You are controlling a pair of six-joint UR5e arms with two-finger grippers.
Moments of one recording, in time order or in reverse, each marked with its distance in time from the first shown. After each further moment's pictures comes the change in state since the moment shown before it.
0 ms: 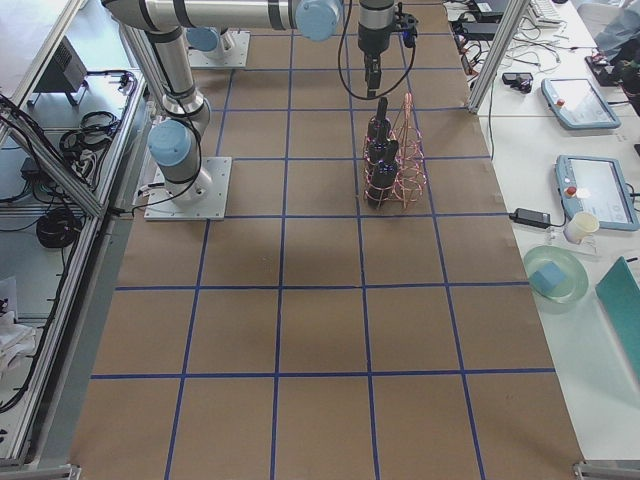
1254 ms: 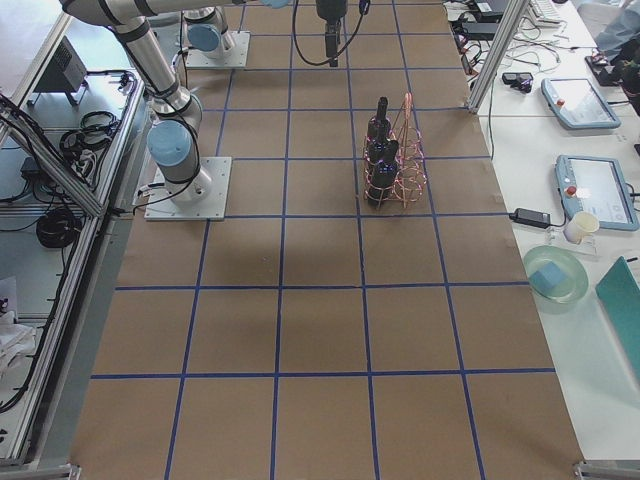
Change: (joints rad) left arm 0.016 0.027 -0.005 -0.022 0.048 -0.002; right arm 0.086 -0.118 0.127 -0.067 -0.003 0.123
